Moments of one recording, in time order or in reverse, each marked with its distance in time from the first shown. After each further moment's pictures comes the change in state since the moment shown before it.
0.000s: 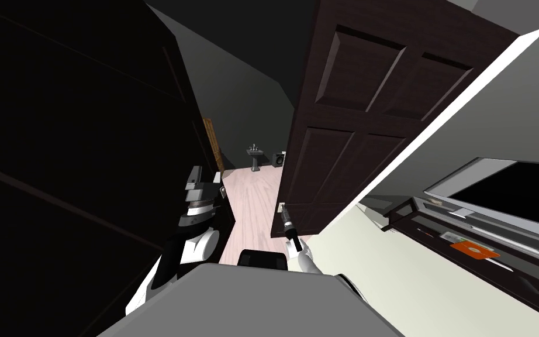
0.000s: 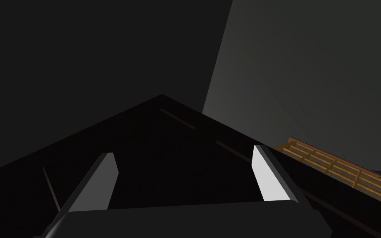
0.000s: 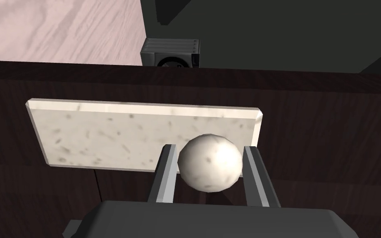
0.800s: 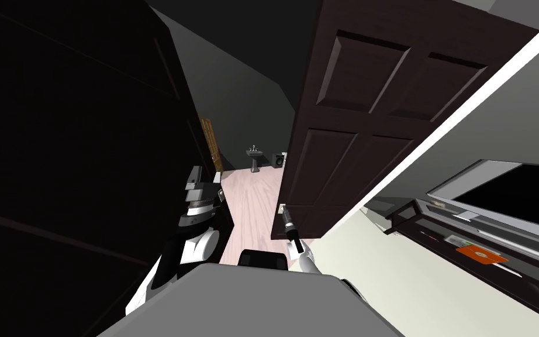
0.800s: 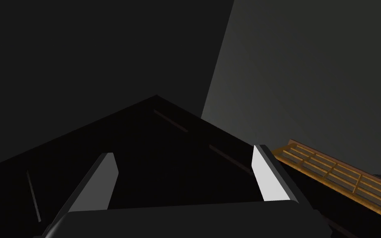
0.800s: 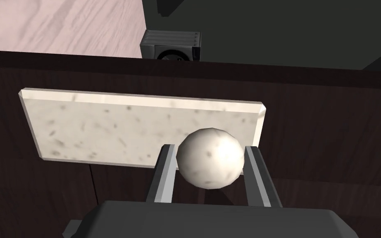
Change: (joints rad) arm 0.031 -0.008 -0.008 -0.038 -0.005 0.028 0.014
